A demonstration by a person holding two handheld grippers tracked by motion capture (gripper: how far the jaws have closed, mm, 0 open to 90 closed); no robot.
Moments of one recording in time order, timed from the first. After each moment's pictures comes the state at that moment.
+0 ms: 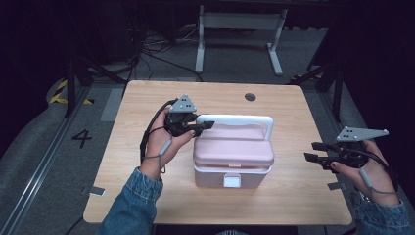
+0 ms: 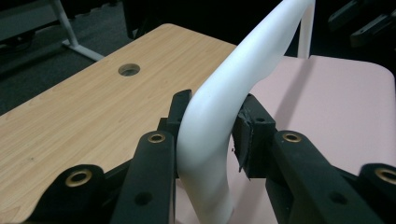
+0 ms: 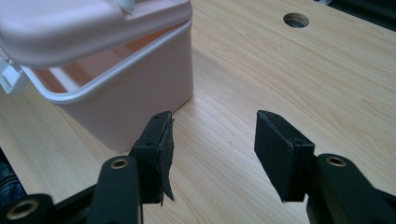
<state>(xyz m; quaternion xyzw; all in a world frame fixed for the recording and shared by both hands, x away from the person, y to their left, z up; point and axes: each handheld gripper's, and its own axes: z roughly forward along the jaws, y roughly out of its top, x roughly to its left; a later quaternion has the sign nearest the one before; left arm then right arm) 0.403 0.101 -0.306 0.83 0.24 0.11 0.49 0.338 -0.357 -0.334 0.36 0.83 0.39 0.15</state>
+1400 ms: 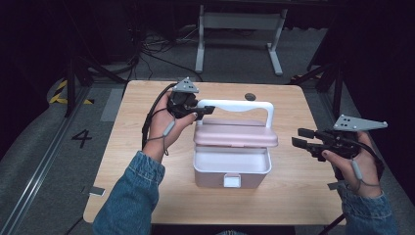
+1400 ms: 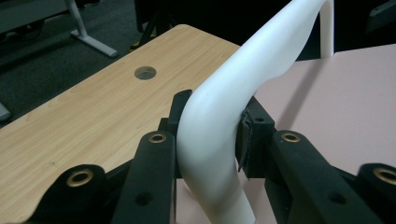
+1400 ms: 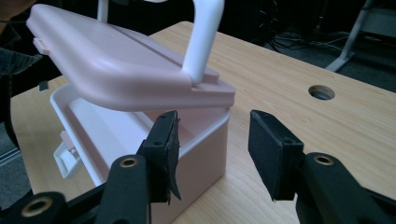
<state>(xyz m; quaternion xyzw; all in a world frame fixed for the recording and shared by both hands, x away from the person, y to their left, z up) 0.438 0.096 -0.289 0.83 0.28 0.11 0.48 0.348 -0.325 -0.309 0.33 0.79 0.50 0.15</state>
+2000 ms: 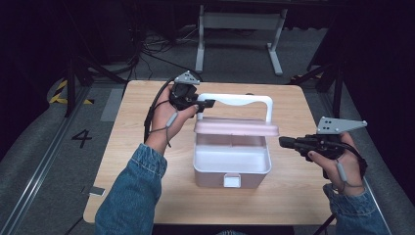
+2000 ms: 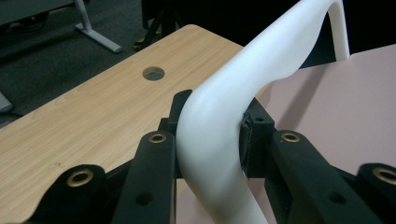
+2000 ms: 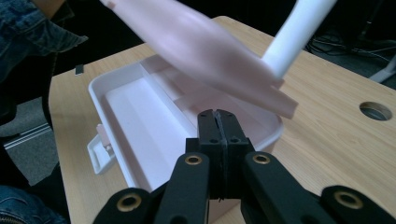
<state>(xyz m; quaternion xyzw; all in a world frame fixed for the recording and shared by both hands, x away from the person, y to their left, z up) 0.458 0.094 -0.286 0.82 0.30 0.10 0.47 0.349 -0.290 -0.313 0.26 0.82 0.50 0.11</state>
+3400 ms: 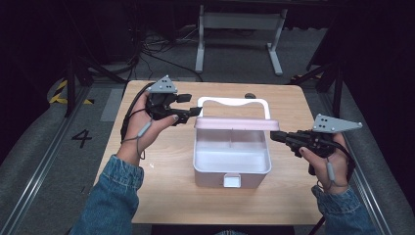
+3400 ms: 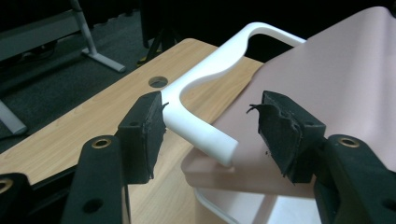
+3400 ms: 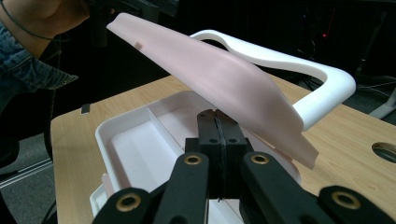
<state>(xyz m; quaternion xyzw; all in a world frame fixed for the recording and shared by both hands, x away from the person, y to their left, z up) 0.418 0.143 -0.276 0.82 0.25 0.13 0.50 0.352 -0.272 -0.313 0.26 0.77 0.57 0.13</state>
